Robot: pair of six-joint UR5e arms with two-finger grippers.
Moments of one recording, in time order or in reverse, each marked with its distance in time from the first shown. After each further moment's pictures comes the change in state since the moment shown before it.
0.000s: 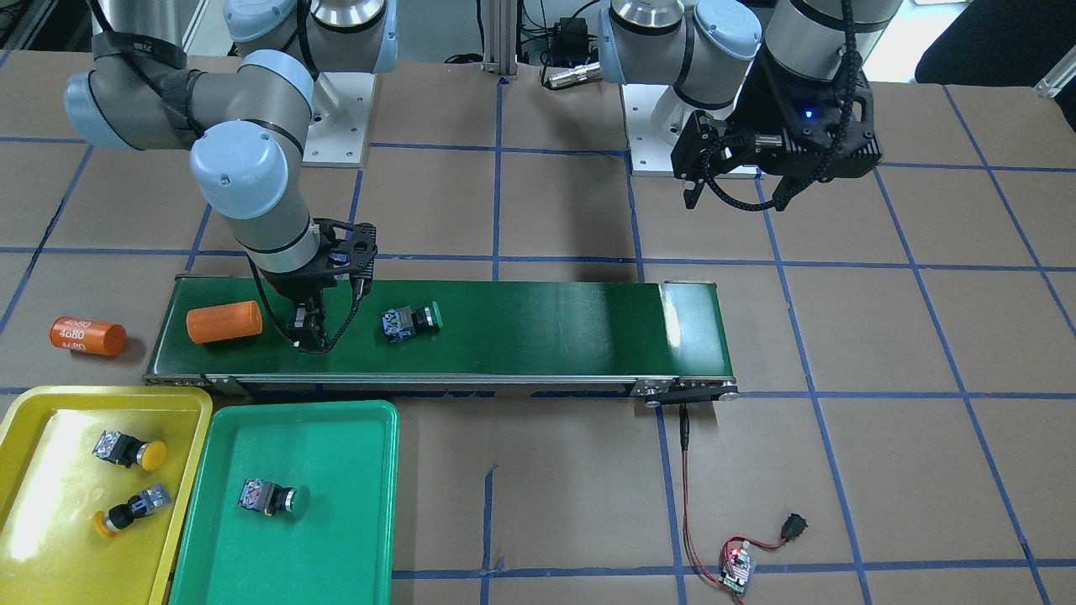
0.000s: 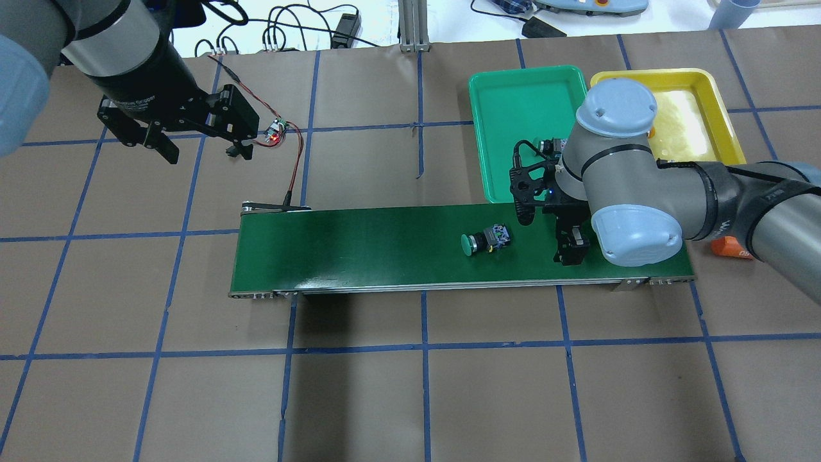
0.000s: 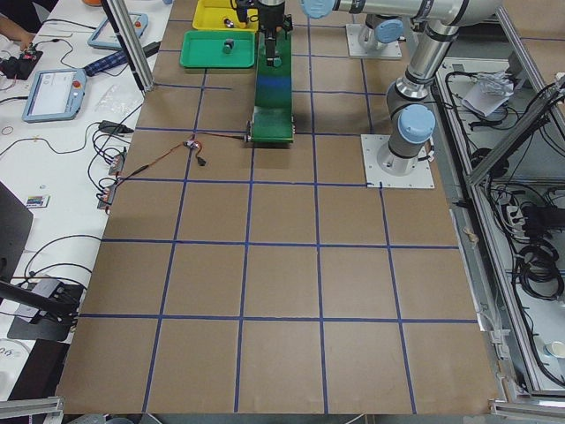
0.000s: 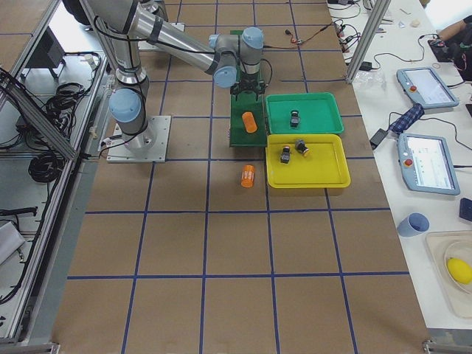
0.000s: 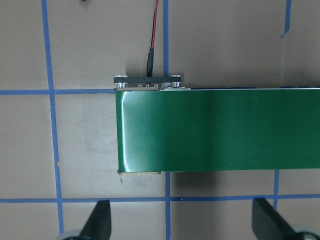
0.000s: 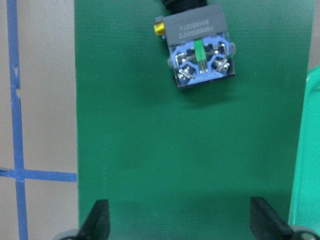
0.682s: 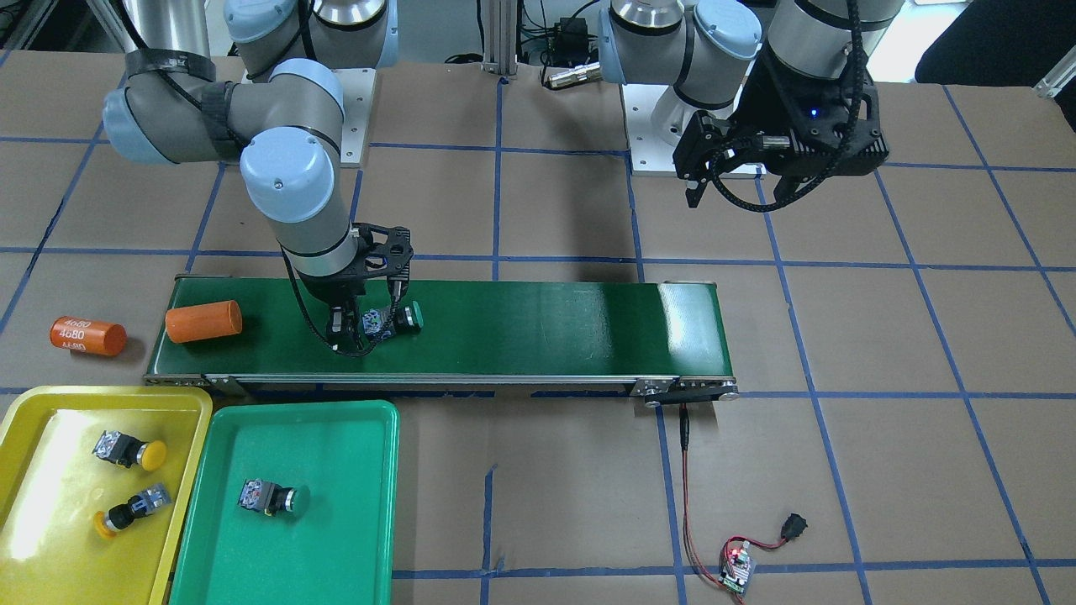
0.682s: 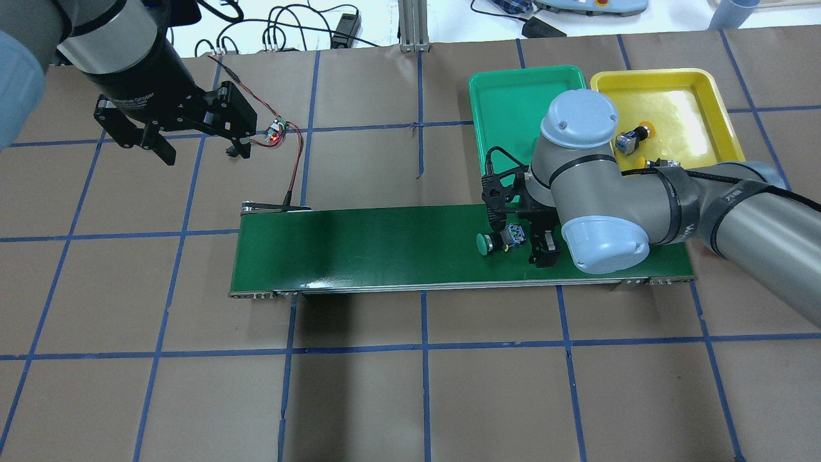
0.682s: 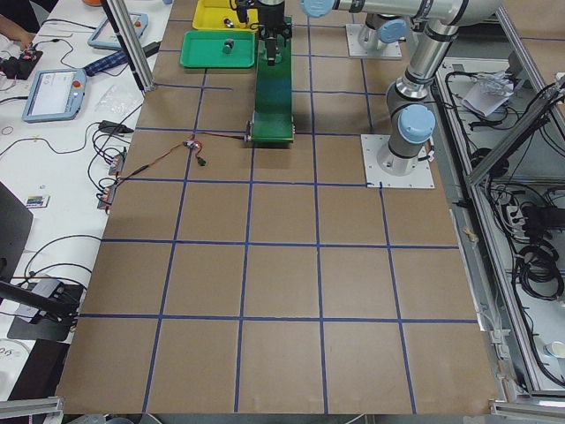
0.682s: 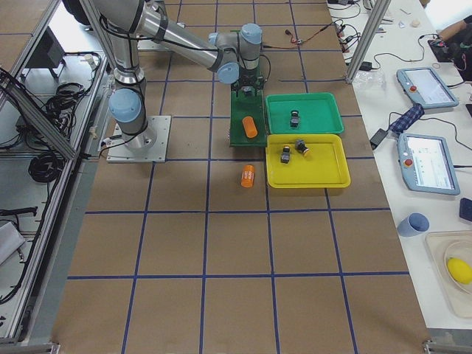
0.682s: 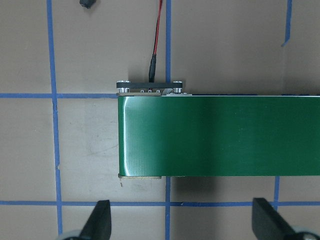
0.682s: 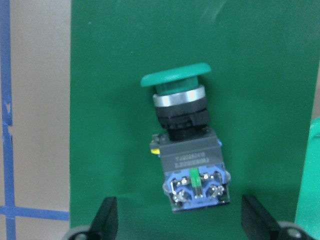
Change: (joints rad) left arm 0.001 -0.008 0.017 -0.032 0.003 -0.041; right arm 0.074 0.037 -0.009 -0.043 0.000 0.049
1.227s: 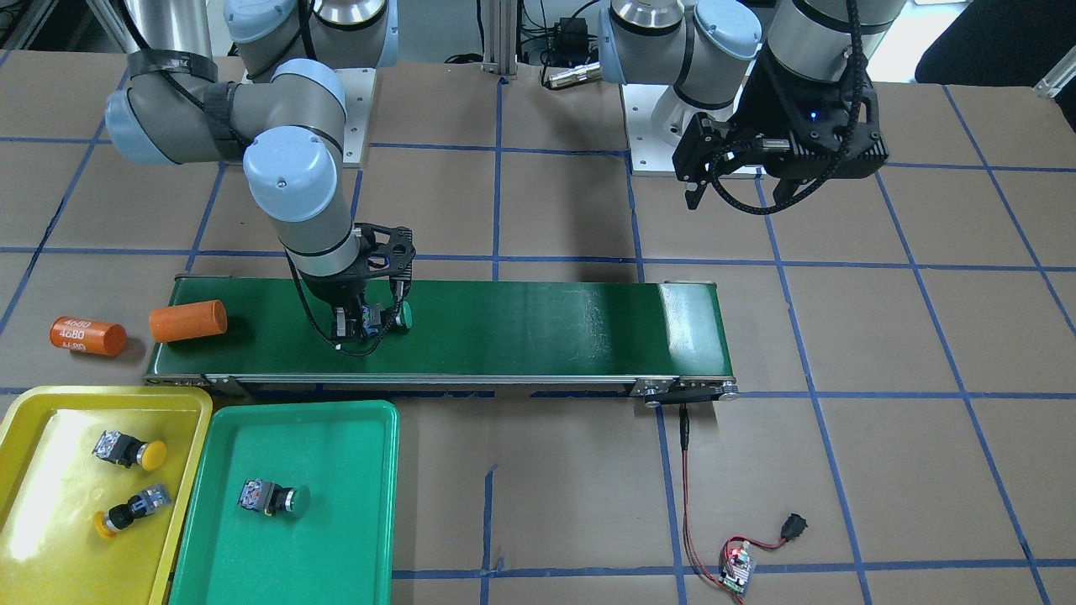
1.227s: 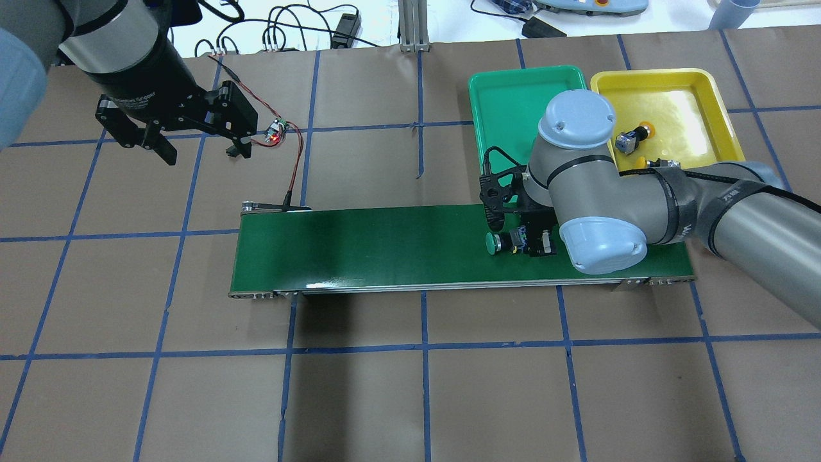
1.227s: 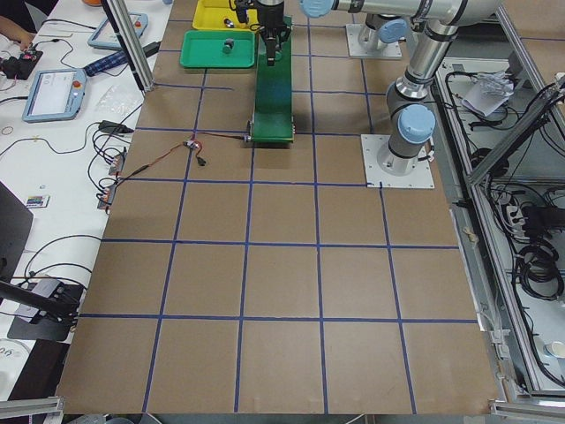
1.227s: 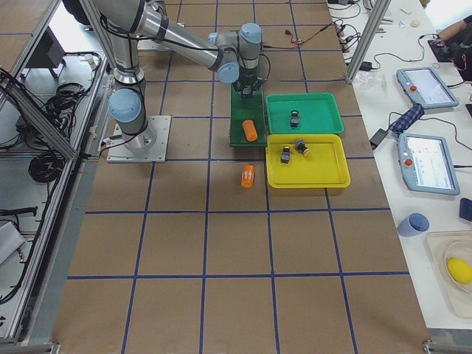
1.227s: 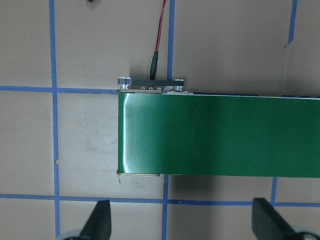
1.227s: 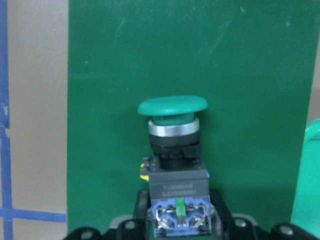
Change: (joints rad) left arm 0.000 -0.003 0.001 0.001 -0.001 -0.001; right arm 0.003 0.000 -0.001 -0.007 0.000 0.003
